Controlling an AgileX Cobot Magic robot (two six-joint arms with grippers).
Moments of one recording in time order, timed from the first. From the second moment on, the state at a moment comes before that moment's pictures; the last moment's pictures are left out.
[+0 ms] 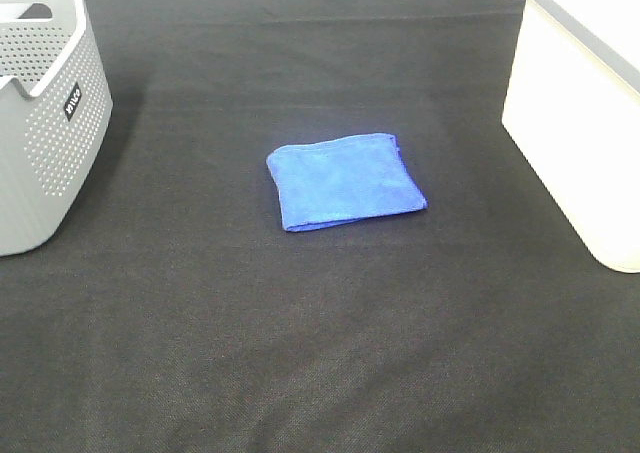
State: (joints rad) left arm 0.04 -0.01 -0.51 -0.05 1.04 0.10; right arm 0.01 0.00 -0.46 0.06 1.10 -0.05
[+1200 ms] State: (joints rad) left arm 0.04 -0.01 -0.51 -0.05 1.04 0.10; right arm 0.01 0.68 -0.94 0.22 1.22 -0.09
